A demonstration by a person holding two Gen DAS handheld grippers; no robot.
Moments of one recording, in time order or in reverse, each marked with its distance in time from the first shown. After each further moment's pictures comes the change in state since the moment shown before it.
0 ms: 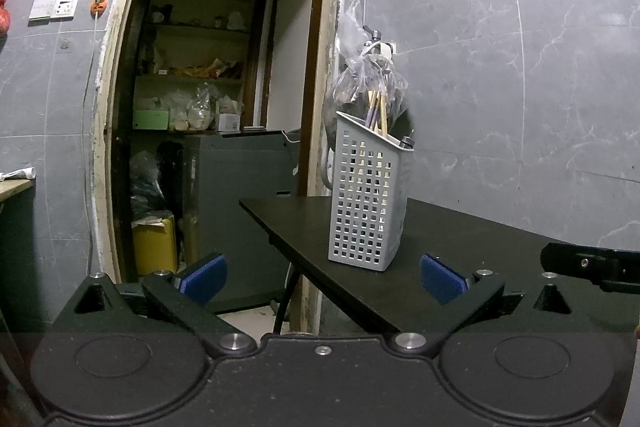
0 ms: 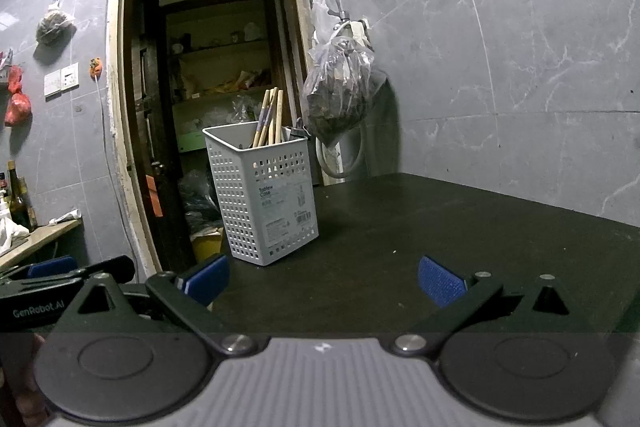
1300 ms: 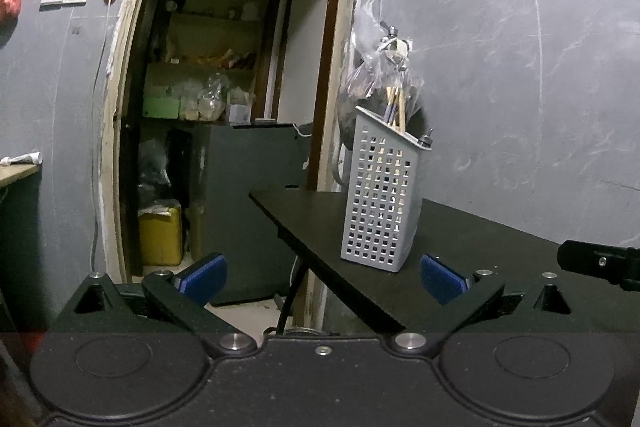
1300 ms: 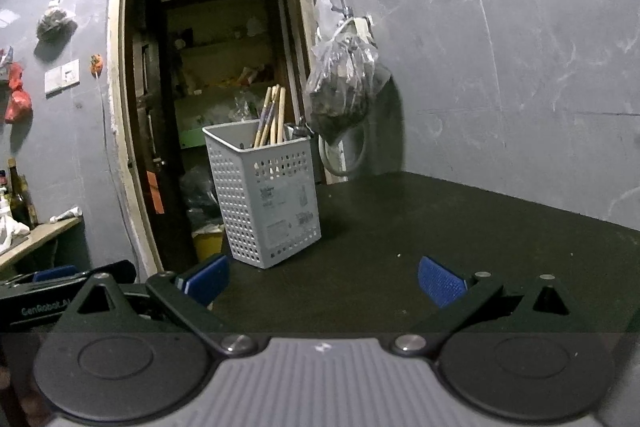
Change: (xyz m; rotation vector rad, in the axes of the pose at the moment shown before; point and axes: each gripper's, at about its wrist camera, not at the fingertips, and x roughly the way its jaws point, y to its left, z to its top) left arm 0.010 0.007 0.001 -0.038 0.015 0.025; right arm 0.007 0.003 0.004 -0.004 0.004 0.007
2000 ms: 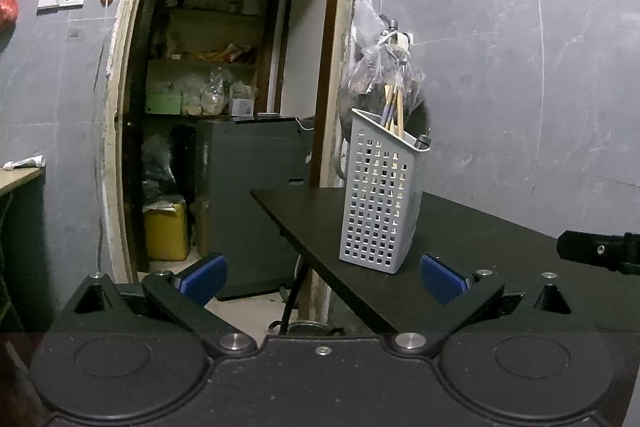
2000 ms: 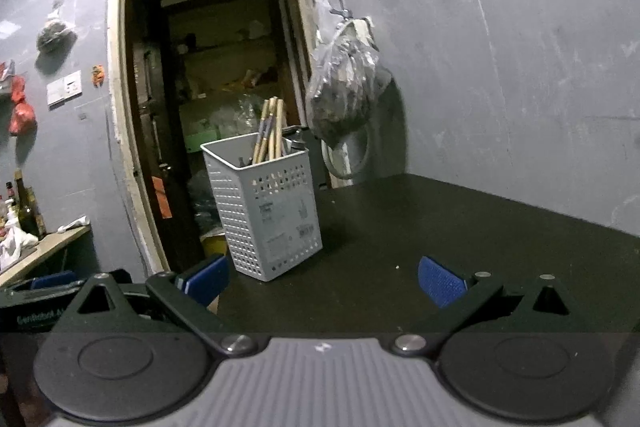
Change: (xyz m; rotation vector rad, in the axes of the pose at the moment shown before) left arm -0.003 -0.007 0.013 0.007 0.037 0.014; right arm -0.001 -0.010 0.018 0.032 0.017 0.018
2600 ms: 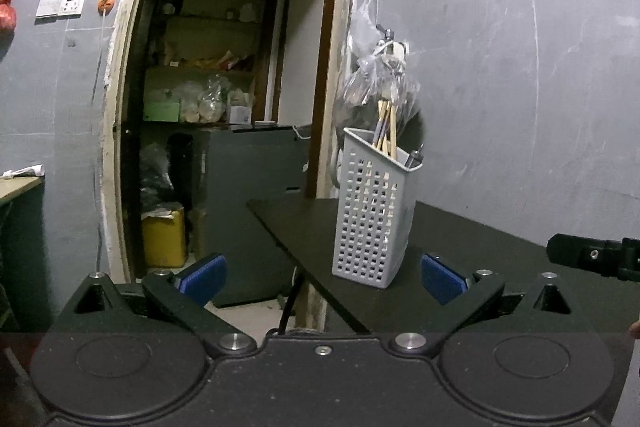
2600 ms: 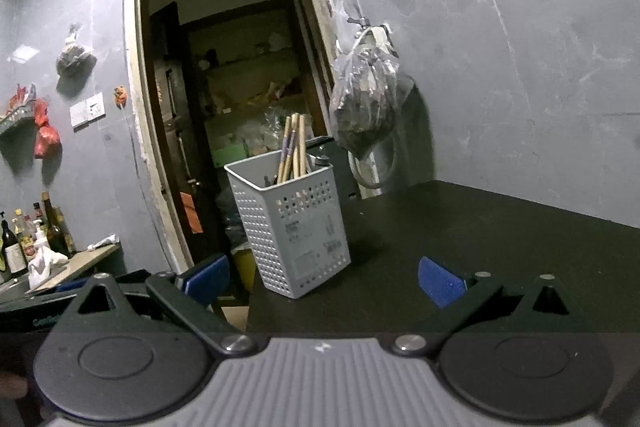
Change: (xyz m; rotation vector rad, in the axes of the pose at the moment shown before) left arm -0.012 -0.007 0.015 0.008 -0.013 0.001; right arm 0.000 -0.007 0.009 0.033 -0.026 0.101
